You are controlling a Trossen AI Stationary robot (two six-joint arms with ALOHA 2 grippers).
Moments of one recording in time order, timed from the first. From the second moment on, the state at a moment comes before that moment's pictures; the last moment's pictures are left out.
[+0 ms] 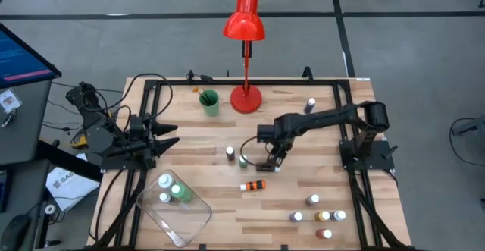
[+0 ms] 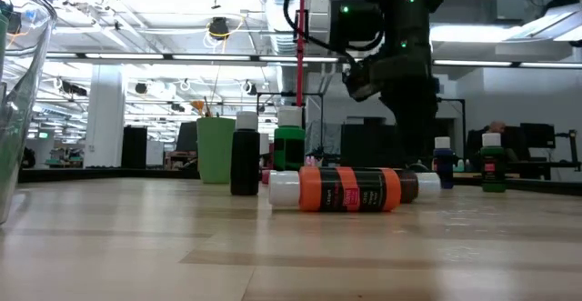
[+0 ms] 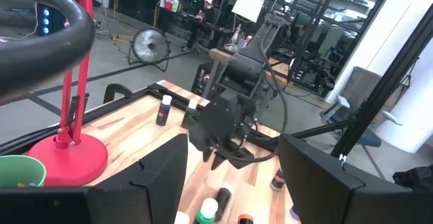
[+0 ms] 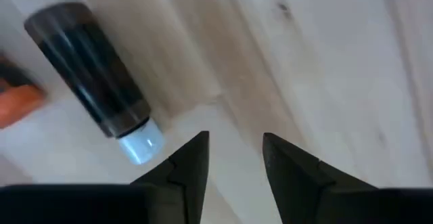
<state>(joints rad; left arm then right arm) -0.83 0.61 0.75 -0.26 -1.14 -0.46 -0.01 1.80 1.25 -1.00 -0.04 0.48</state>
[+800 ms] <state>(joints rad) -0.83 0.61 0.75 -0.26 -1.14 -0.45 0.05 1.80 1.26 -1.00 -0.05 0.55</state>
